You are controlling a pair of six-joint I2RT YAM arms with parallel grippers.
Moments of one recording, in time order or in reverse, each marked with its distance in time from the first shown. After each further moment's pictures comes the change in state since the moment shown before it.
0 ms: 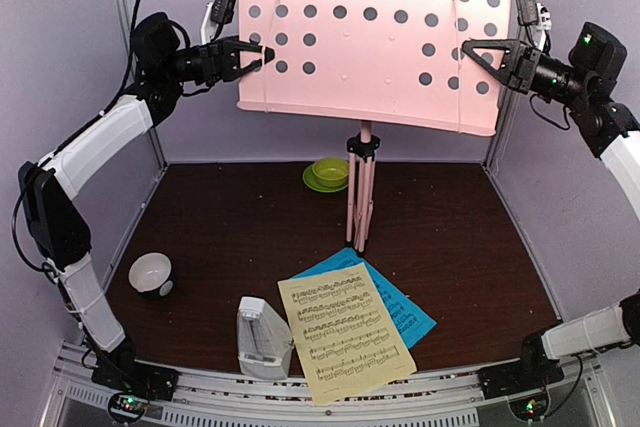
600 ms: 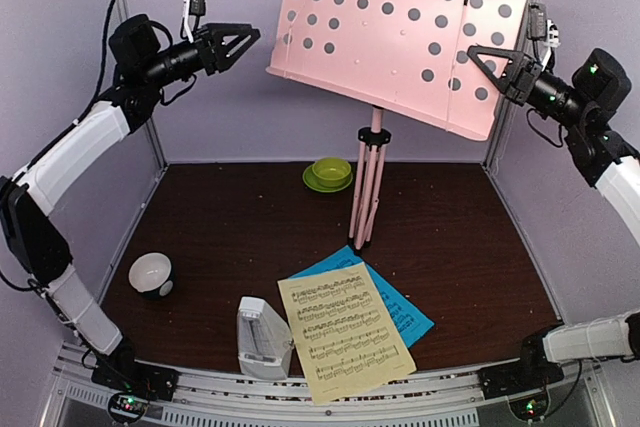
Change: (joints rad) left arm 0.036 -0.129 -0.107 -0.109 -0.483 0.226; right arm 0.019 -0.102 -0.232 0.298 0.132 0.109
